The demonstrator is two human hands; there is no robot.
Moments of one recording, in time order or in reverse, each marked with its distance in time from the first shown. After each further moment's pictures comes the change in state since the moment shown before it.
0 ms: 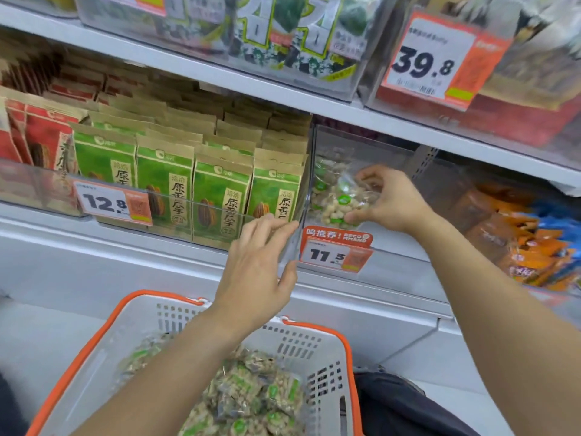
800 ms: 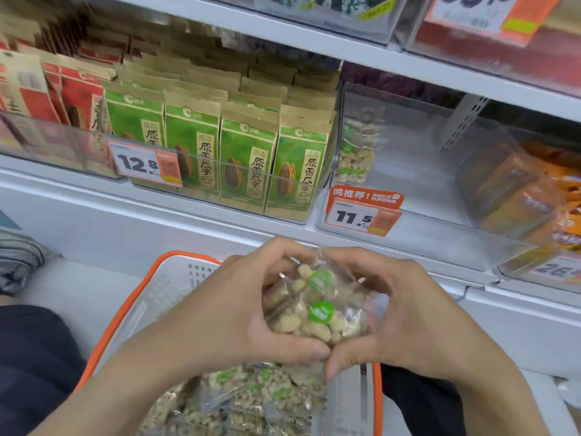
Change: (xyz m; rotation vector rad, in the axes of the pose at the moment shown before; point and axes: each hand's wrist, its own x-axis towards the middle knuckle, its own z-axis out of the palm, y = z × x) left_hand -0.076 0.031 -0.090 -0.511 -0.375 -0.103; right_hand -0.188 -0.092 0.029 0.386 -0.462 -0.291
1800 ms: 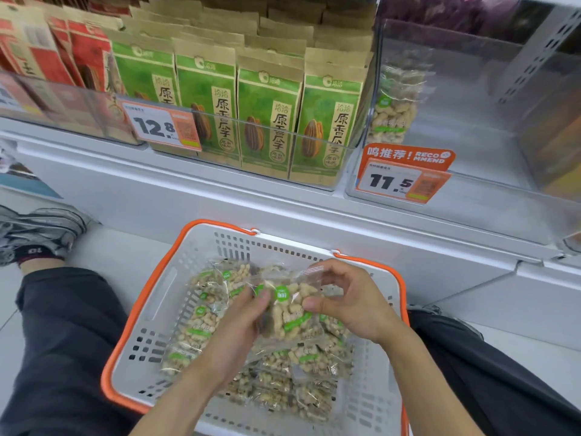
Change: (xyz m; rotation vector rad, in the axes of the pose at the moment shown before) left_hand -0.053 -0.123 0.072 -0.799 0.259 -0.678; right_hand 0.039 0.141 0.109 0.558 0.120 0.296
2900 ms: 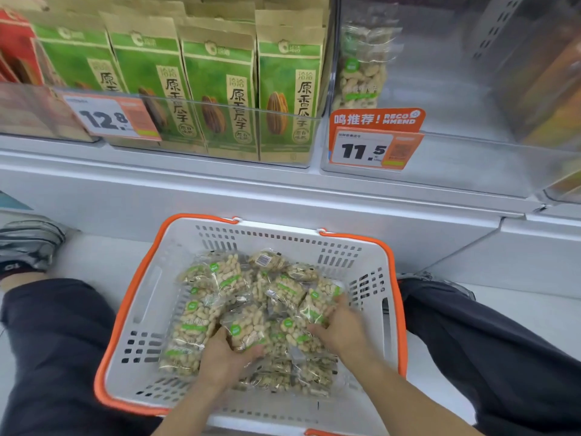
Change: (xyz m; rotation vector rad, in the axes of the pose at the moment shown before) left_hand 0.025 -0.104 -0.035 0.702 0.307 -0.324; right_hand -0.006 0.176 0.032 -0.574 0.270 0.602
